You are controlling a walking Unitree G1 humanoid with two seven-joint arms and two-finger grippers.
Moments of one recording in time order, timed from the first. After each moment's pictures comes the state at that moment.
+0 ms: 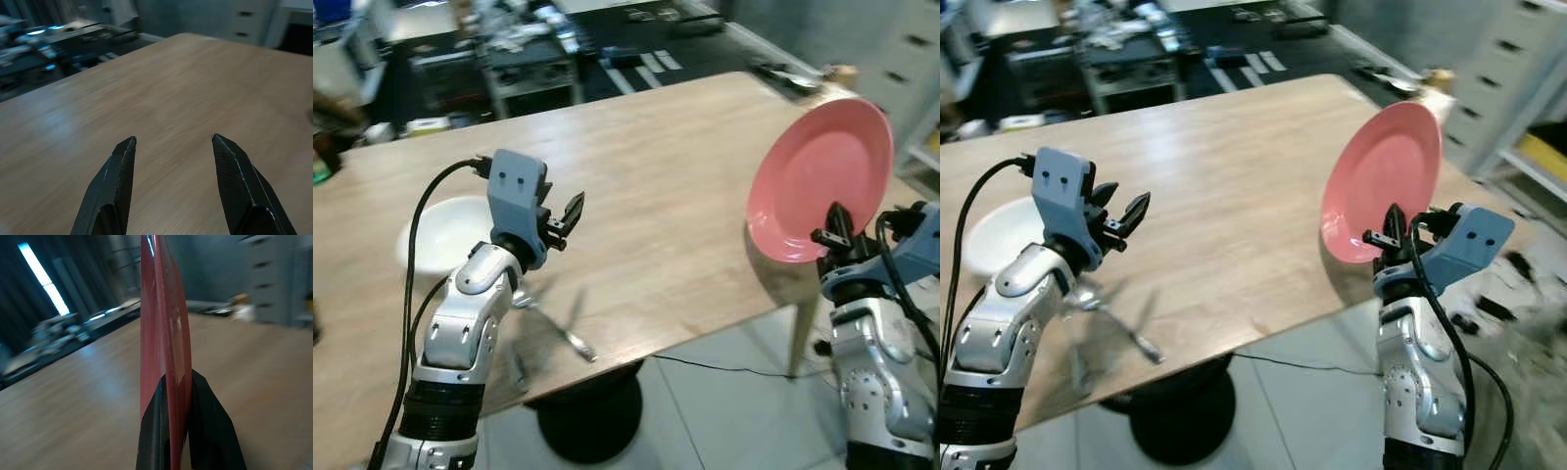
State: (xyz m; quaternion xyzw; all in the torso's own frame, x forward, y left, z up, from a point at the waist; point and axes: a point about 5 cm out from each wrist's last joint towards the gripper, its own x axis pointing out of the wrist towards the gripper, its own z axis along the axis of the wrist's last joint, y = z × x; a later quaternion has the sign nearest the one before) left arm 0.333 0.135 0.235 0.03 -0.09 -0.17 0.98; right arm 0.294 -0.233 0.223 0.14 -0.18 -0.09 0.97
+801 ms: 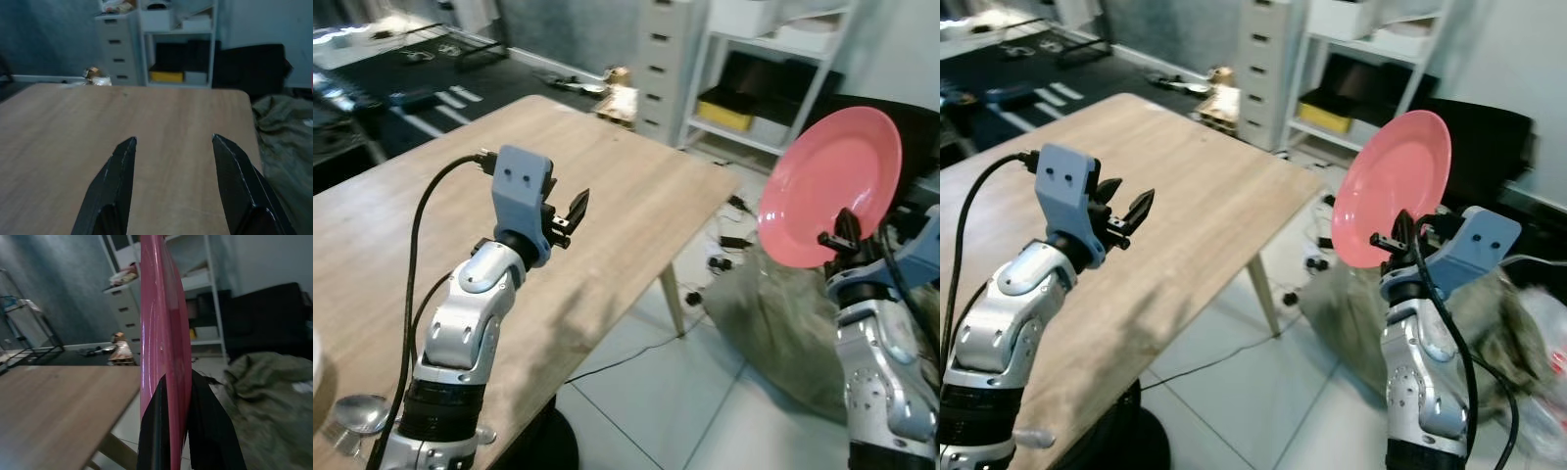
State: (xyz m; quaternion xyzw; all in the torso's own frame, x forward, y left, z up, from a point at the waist) left arm 0.330 0.133 0.242 0.04 -0.10 -0.17 0.98; right arm 0.296 -0.232 0.216 0.14 -0.17 -0.10 0.97
